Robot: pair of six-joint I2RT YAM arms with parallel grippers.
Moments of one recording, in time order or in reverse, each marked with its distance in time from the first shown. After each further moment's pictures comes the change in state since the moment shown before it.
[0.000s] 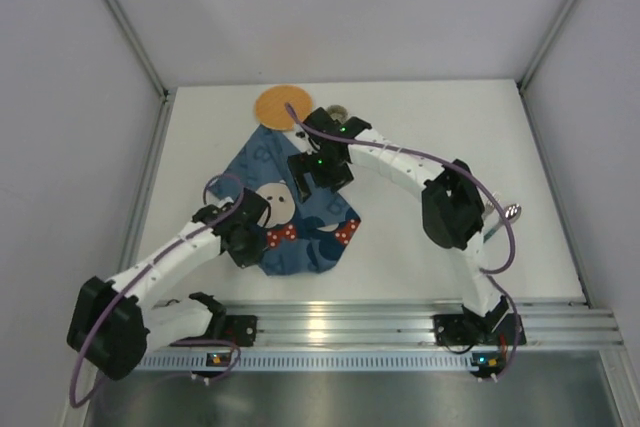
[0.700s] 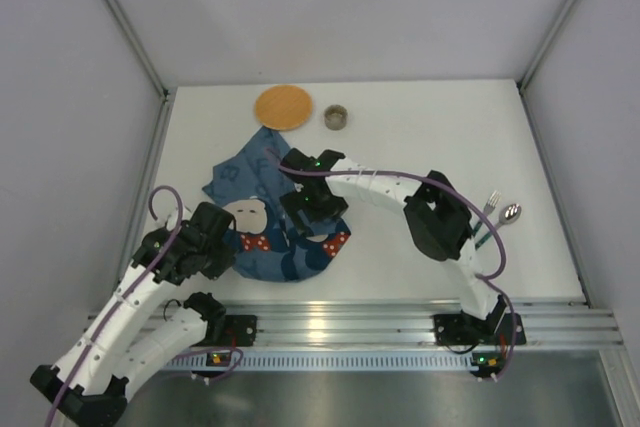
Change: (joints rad) left arm -0.005 -0.466 0.196 -0.470 -0.114 -0.182; right arm 0.192 0.014 -0.134 -0.033 0.194 0.050
